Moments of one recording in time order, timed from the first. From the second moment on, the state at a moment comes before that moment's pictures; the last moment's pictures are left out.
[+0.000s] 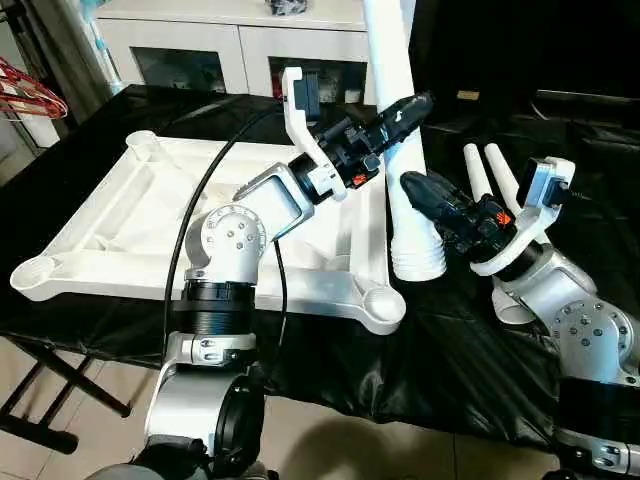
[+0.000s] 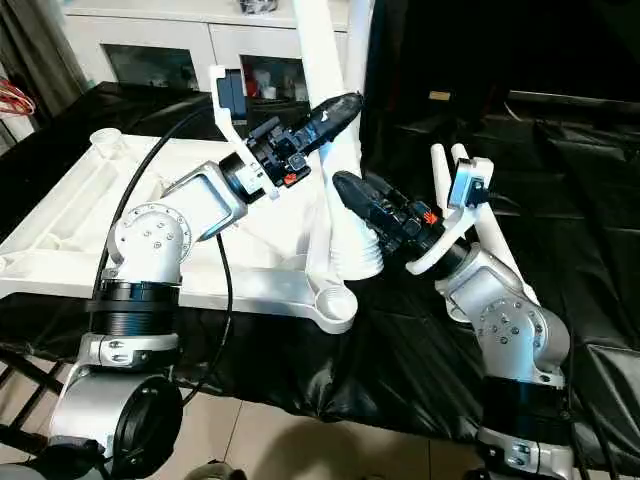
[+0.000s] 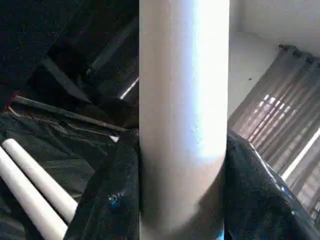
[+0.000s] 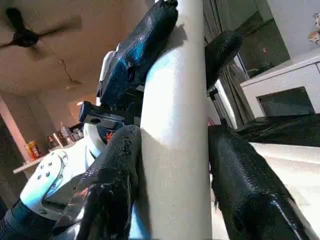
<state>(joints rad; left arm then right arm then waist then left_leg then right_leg) -0.84 -0.09 0.22 0.25 -0.75 0.75 -0.58 -0.40 -0.23 -0.26 -0.03 0.82 0.67 0.87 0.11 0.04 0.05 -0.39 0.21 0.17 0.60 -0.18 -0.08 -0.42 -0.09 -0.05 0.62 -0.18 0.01</state>
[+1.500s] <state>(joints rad) -0.78 0.08 -0.06 0.19 -0.63 0.69 -0.91 -0.49 -0.51 0.07 -0.01 0.67 0.83 1.04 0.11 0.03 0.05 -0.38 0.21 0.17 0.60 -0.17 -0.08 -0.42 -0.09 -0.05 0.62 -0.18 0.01</state>
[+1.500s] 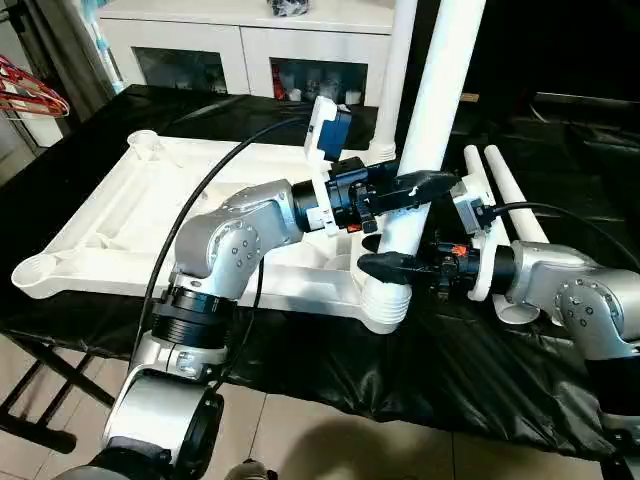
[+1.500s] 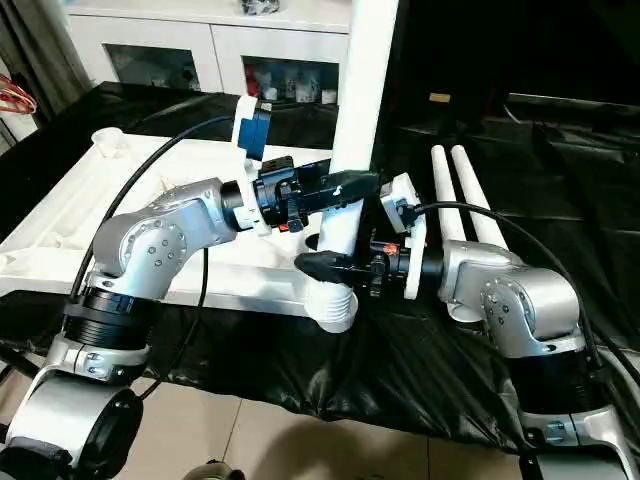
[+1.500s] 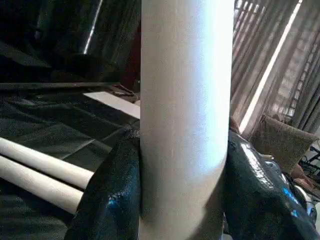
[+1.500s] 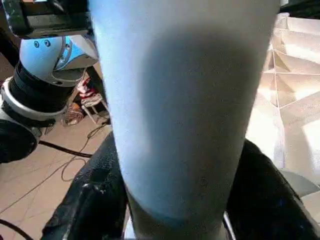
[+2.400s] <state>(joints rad) -0.79 0.00 0.07 0.19 -0.65 0.52 -0.80 -0.48 -0.40 0.01 0.09 0.60 0.73 0.84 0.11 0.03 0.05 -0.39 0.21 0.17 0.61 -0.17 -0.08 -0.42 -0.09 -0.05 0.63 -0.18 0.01</state>
